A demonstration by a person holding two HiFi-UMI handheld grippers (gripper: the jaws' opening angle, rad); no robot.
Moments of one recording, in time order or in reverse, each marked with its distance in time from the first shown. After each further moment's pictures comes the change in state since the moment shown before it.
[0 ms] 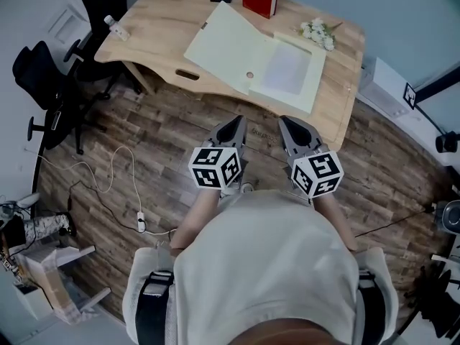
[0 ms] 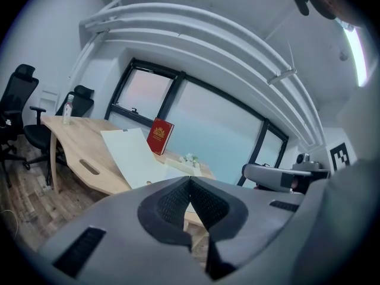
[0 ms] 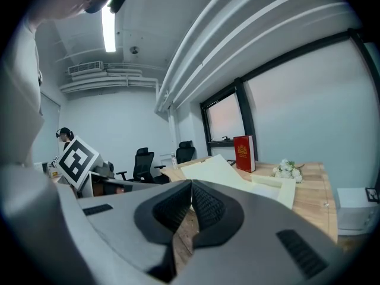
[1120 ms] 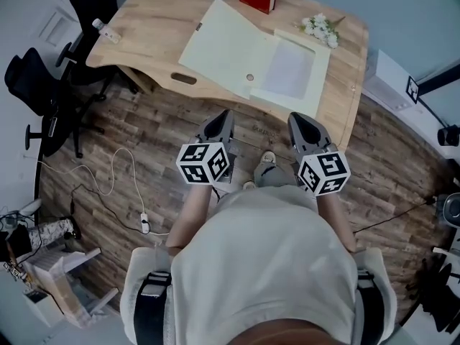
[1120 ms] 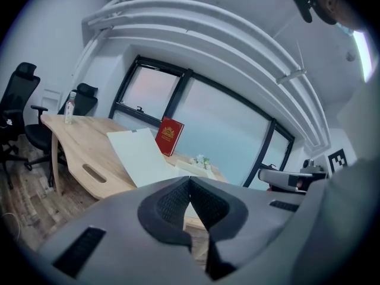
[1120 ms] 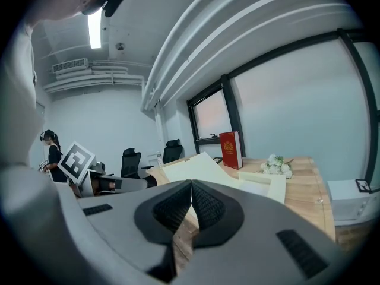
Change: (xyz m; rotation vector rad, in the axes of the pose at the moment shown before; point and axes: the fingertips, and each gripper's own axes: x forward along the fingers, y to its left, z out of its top) left arm 0.034 0.062 0.015 -0.012 0.015 0.027; right arm 0.029 -0.052 -0.006 0.057 0.016 -0.110
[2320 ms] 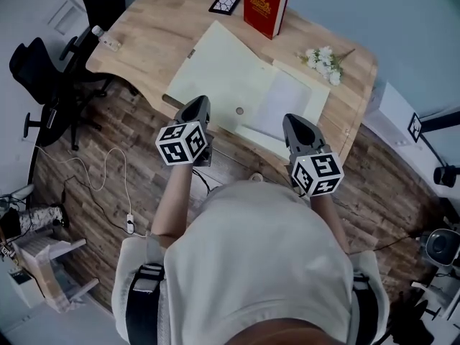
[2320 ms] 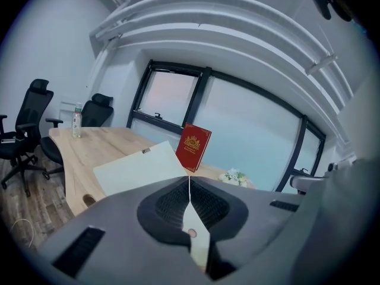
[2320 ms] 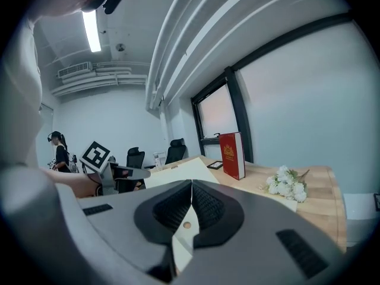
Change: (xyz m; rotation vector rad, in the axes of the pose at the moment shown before) left arm 0.114 0.081 0.080 -0.008 -0.031 0.224; right arm 0.096 -0.095 0.050 -0.028 0.023 0.112
